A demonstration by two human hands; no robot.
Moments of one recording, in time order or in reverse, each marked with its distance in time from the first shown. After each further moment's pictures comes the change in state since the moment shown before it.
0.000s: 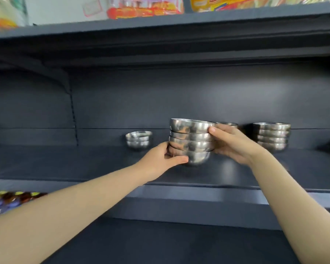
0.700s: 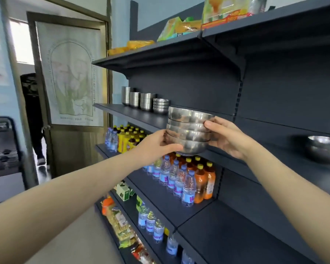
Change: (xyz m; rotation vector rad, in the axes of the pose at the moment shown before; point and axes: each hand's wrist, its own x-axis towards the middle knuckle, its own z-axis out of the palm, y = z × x) left_hand -0.293 -0.101 -0.306 0.208 0.606 -0.363; right_hand 0.109 0.020 0.455 0.251 -0.697 0.023
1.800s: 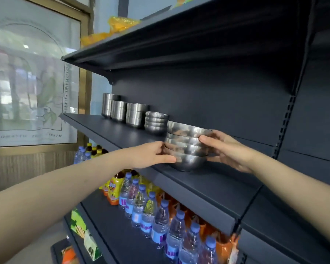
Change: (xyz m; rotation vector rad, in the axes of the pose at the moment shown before) left_hand 0.300 -0.182 -0.094 0.149 -0.319 -0.020; right_hand 0.290 0.094 -0.057 -0.199 0.081 0.118
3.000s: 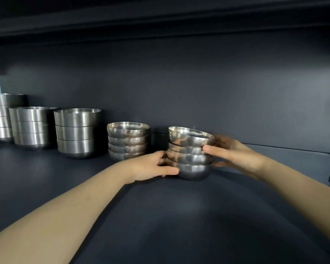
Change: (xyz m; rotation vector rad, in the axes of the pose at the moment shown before) left_hand 0.292 -0.159 -0.094 -0.042 -0.406 0.181; right_hand 0.226 0.067 -0.017 -0.276 0.445 0.100
